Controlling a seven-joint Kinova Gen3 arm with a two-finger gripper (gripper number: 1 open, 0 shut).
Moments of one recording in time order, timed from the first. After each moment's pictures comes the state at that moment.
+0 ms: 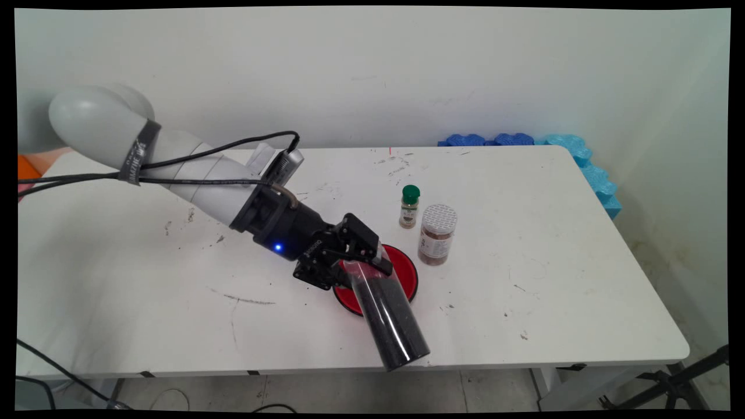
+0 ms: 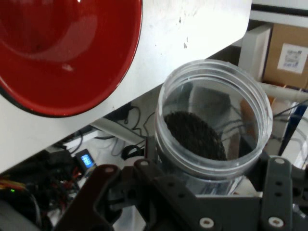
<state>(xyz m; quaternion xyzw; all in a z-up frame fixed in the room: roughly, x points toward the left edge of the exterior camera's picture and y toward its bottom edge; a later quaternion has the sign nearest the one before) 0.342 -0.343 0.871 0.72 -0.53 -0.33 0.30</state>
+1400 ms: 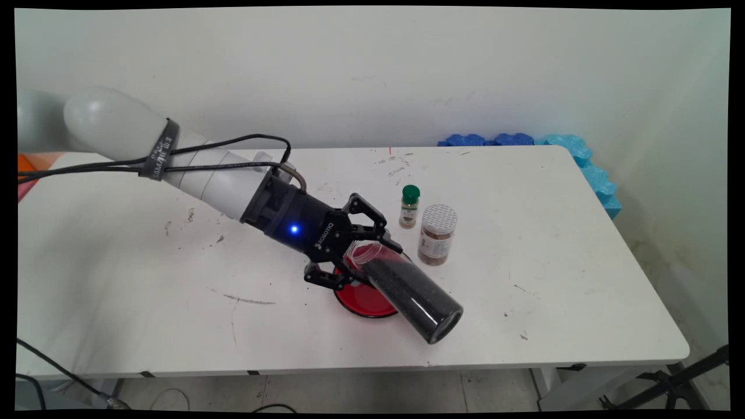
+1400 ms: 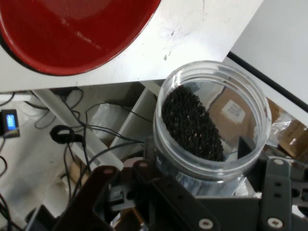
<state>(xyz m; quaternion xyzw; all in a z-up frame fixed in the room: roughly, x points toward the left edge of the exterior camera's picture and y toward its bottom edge) 0.341 -0.355 0.866 0.81 -0.34 -0.41 0.24</state>
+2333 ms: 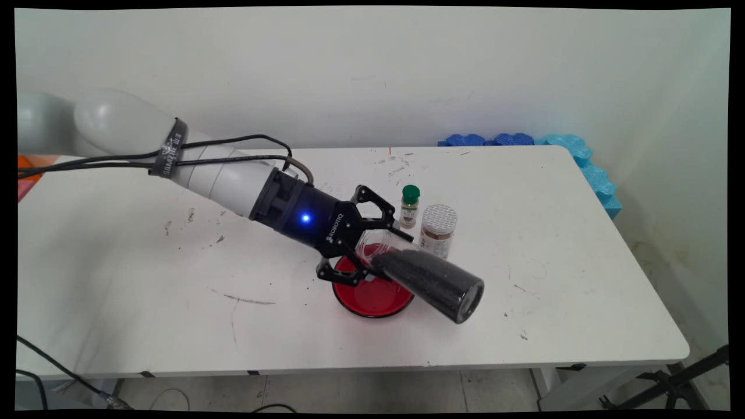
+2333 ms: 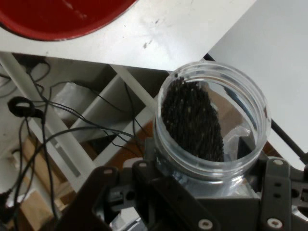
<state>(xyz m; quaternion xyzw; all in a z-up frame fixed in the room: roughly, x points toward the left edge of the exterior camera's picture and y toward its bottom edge) 0.335 -0.361 0.864 0.83 -0.25 -0.45 0.22</state>
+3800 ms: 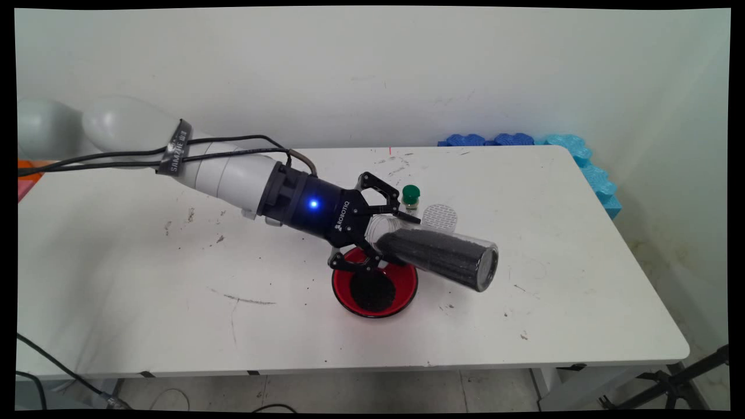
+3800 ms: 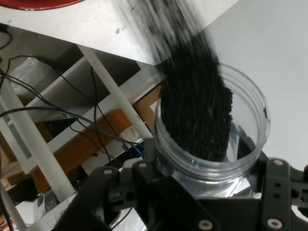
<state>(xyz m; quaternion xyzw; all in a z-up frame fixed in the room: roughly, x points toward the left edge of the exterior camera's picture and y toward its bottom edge) 0.335 -0.368 0.860 0.83 -0.17 -0.49 0.21</state>
